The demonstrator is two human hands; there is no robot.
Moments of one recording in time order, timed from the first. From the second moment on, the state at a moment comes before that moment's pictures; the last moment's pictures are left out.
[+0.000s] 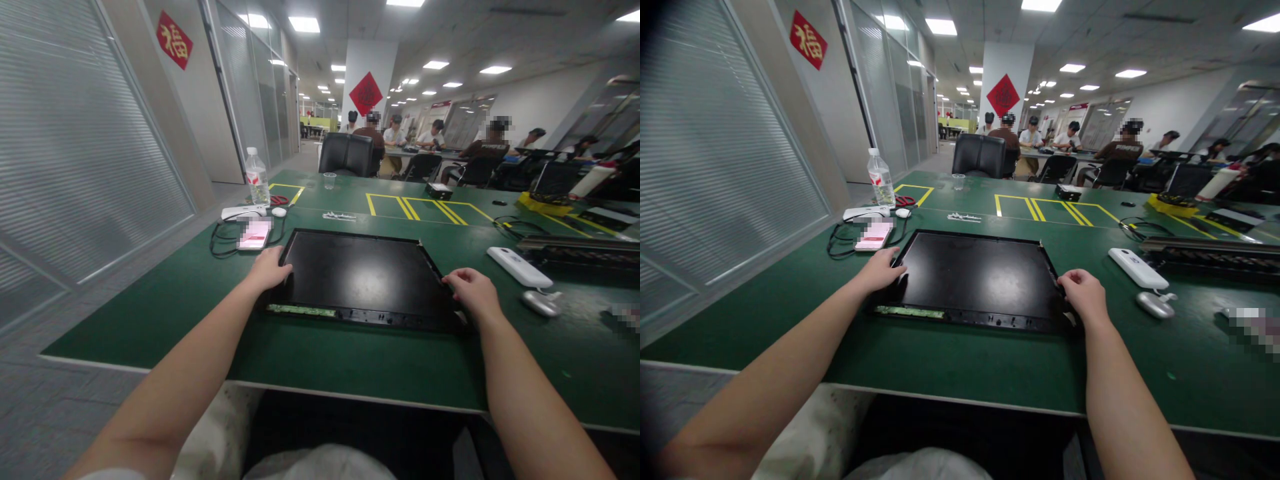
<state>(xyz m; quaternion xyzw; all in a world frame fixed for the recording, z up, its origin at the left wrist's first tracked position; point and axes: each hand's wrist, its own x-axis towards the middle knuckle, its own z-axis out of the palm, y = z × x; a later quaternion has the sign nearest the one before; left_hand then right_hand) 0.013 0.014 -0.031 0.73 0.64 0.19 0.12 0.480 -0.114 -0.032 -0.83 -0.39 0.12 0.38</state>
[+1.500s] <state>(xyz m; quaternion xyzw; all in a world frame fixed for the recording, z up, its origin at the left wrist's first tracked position) 0.003 0.006 -0.004 0.72 0.66 0.19 0.11 0.488 -0.105 -0.048 -0.85 -0.42 0.10 0.30</state>
